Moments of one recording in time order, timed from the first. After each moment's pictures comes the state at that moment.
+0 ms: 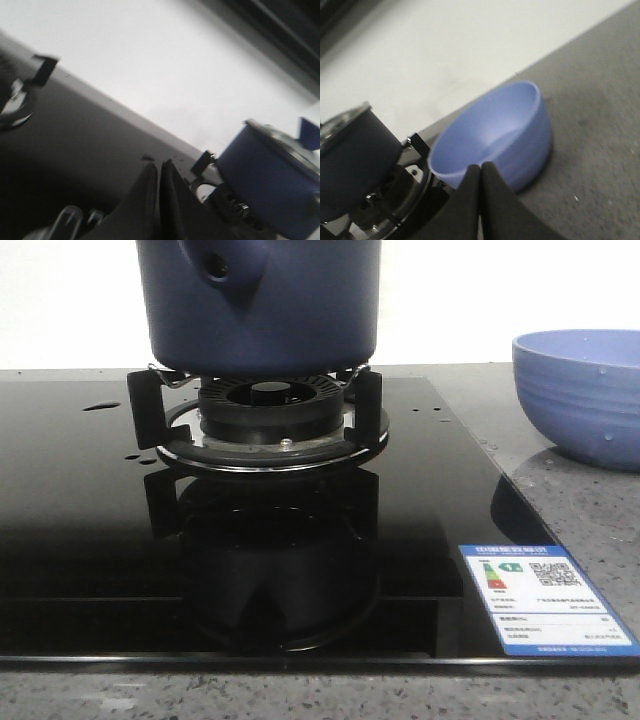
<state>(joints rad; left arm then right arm) -0.08 0.00 -0.11 -0.59 0.11 0.05 -0.03 -0.01 -0.15 0.54 0.25 0.00</state>
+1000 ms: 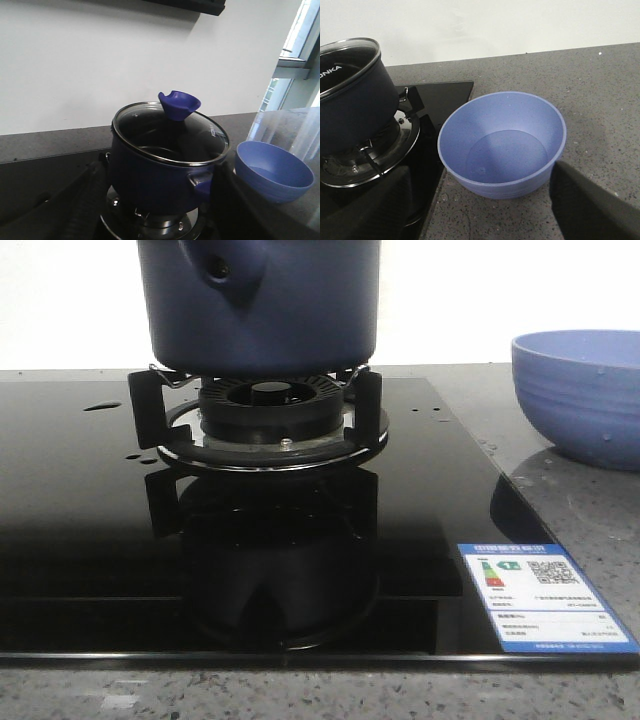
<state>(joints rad) -0.08 0.55 -0.64 -1.19 0.56 0.97 -0.03 0.40 -0.60 0.38 0.60 -0.21</state>
